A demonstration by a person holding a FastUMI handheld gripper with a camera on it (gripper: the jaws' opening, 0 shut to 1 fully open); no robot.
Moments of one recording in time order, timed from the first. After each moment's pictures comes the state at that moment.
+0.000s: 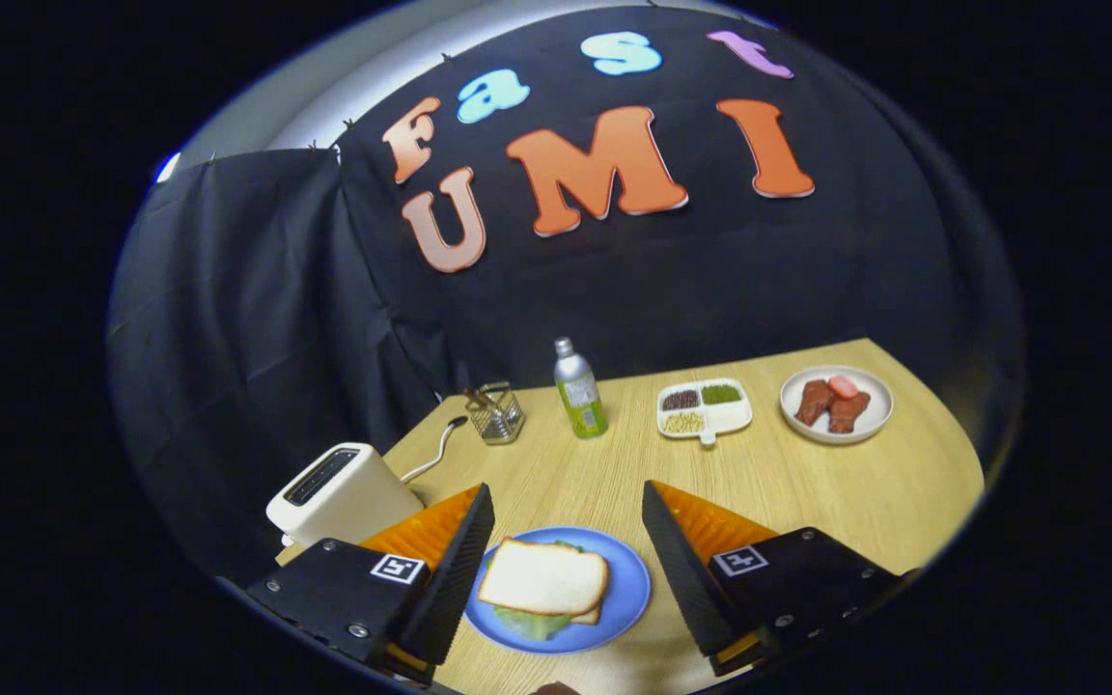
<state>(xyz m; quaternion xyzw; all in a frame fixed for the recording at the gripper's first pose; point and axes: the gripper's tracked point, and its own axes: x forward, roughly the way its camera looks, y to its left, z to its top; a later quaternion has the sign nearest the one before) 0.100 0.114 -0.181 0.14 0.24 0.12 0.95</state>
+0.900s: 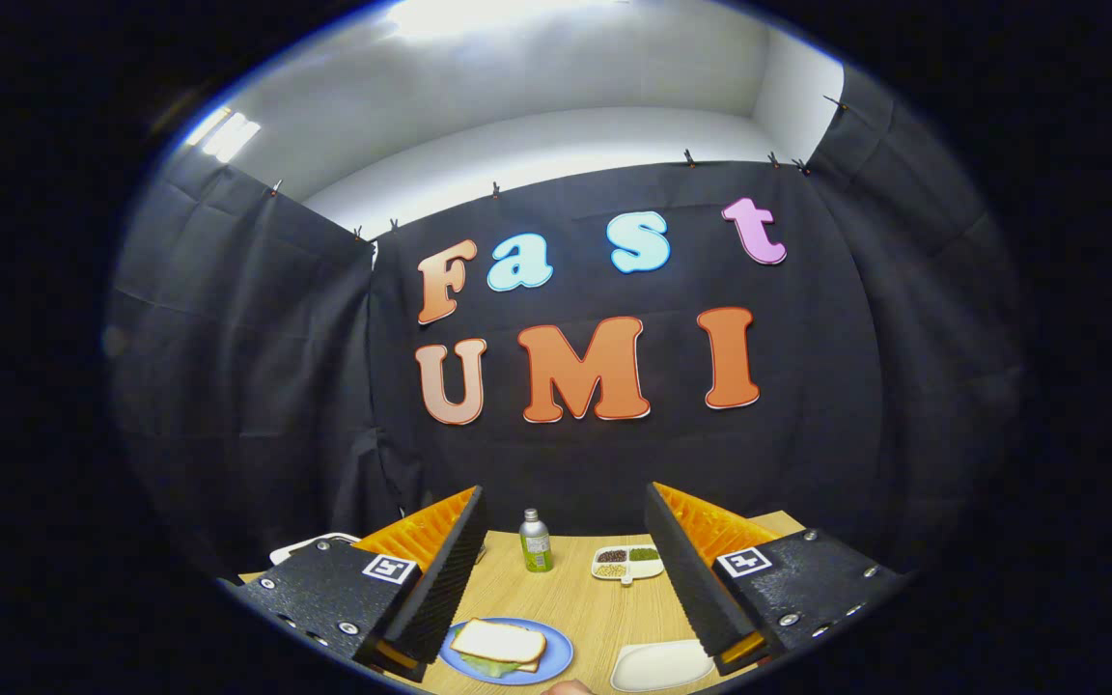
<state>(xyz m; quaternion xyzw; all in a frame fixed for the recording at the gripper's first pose) 0.028 0.052 0.002 0.06 0.01 0.06 1.00</state>
